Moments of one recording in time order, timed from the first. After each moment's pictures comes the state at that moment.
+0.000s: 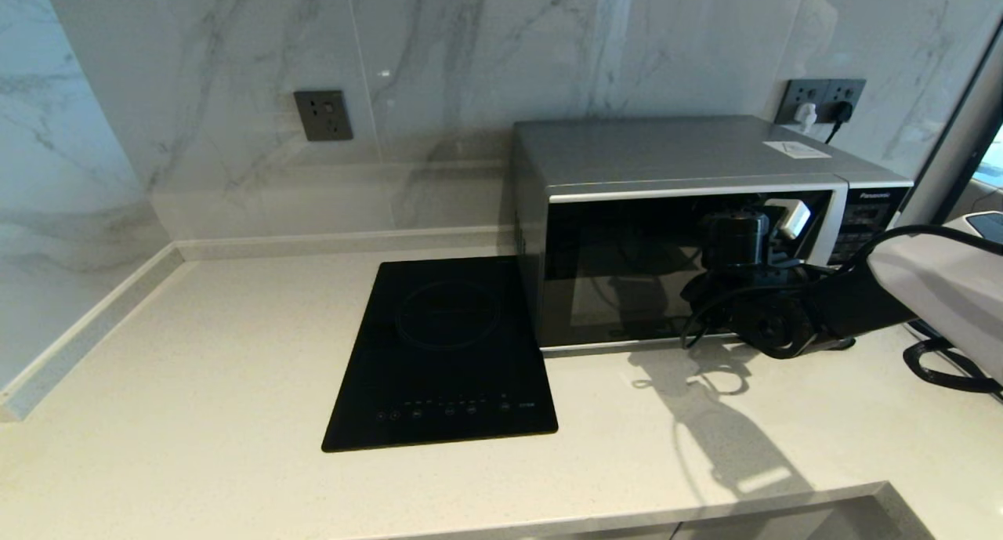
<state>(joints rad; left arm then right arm) 0.00 0.00 0.00 -0.01 0.02 -0.07 0.25 2.22 -1.33 -0.62 -1.48 0.00</state>
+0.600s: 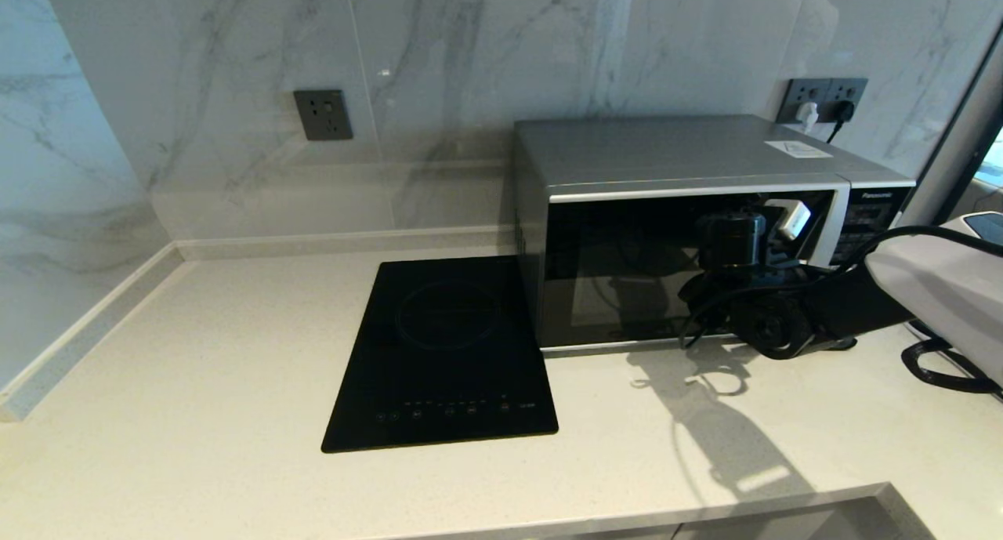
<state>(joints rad) 0.00 0.00 0.00 -0.01 0.02 -0.07 0.26 2.22 -1.33 -0.62 -1.52 0.00</state>
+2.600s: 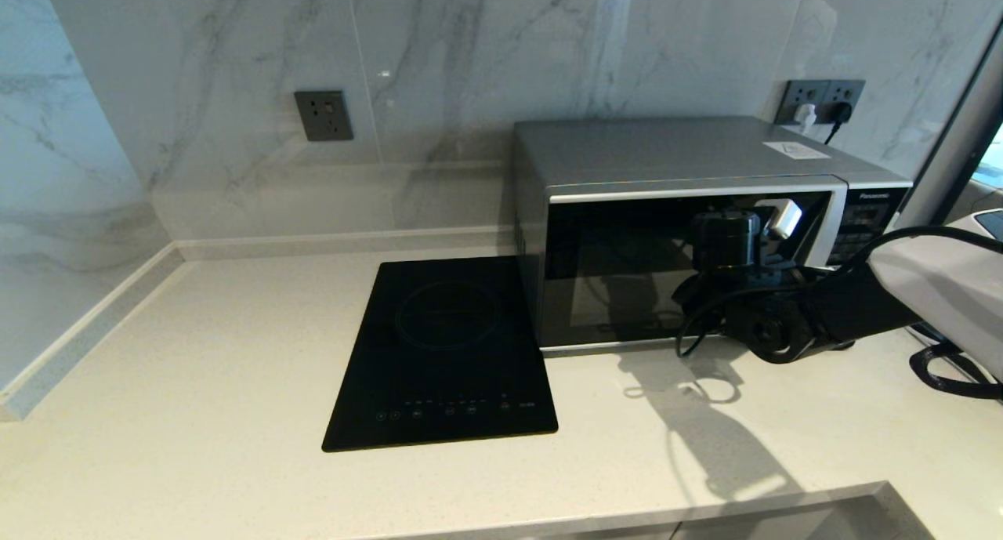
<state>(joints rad) 0.00 0.00 0.00 -0.01 0.02 -0.07 0.29 2.19 -1.31 -0.61 -1.52 -0.03</state>
